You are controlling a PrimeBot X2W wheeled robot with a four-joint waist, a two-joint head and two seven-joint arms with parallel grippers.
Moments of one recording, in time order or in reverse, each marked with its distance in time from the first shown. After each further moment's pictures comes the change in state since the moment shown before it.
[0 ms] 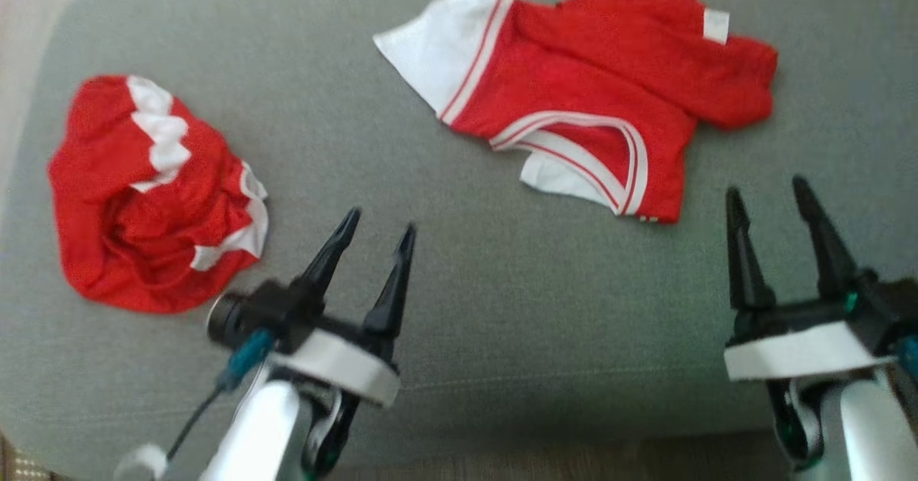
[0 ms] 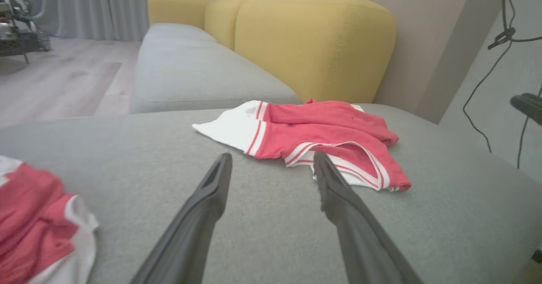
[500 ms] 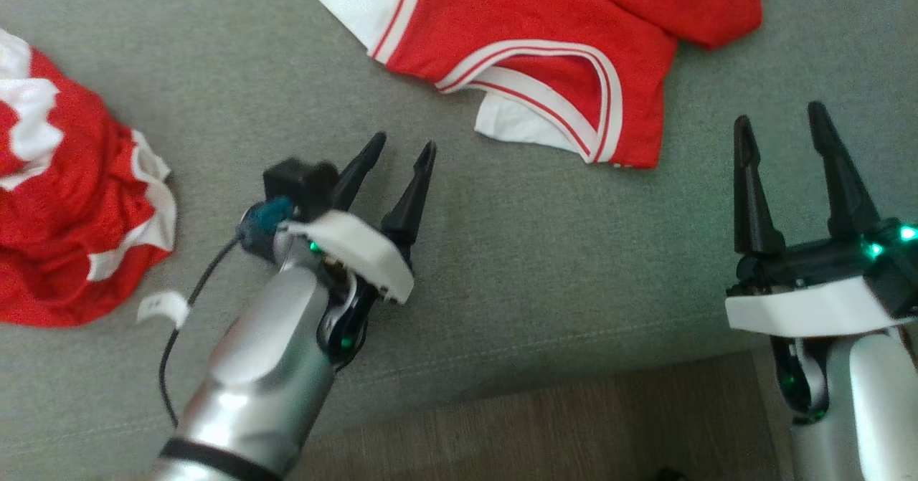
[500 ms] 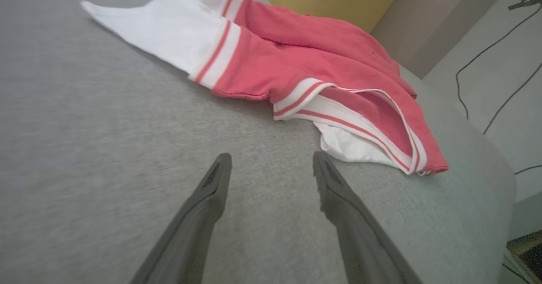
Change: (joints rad) left arm -0.419 -0.004 -0.176 0.450 -0.300 -0.030 0.001; right arm -0.116 -0.001 0.021 -0.070 0.004 0.000 0.000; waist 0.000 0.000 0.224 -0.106
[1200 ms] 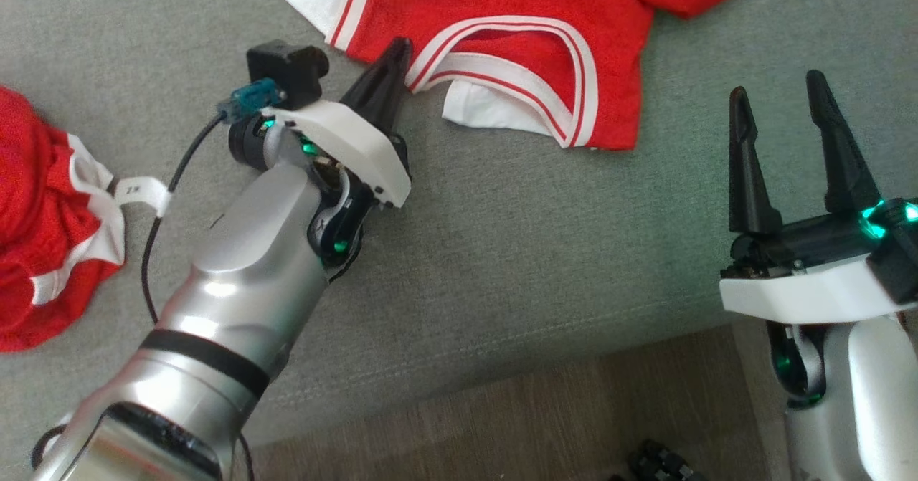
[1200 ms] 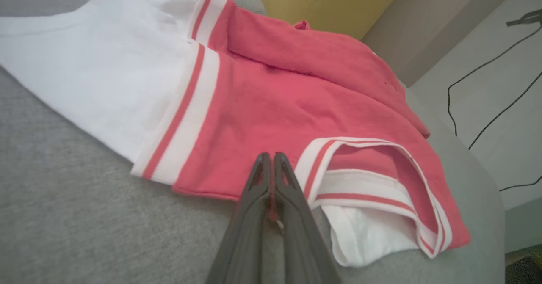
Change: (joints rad) left arm -0.328 0.022 -0.216 0.226 -0.300 0.001 -0.002; right arm -0.049 0.000 0.027 -0.025 0.018 0.000 0.000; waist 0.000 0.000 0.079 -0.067
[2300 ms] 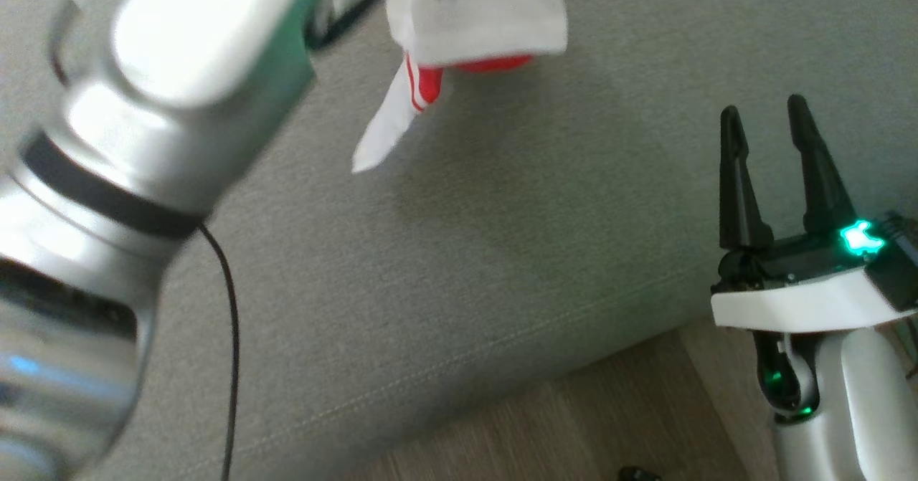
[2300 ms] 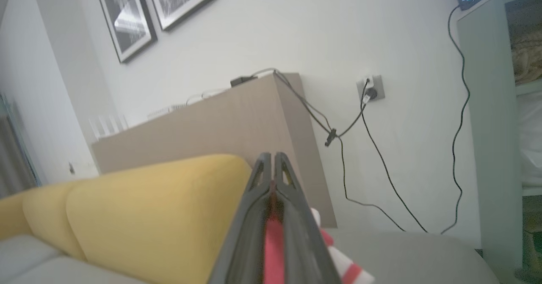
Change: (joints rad) left arm -0.426 0.095 -0.116 -0.356 0.264 -0.008 0.028; right arm 0.020 0.000 0.026 0.037 0.144 0.000 0.000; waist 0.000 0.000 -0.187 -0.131
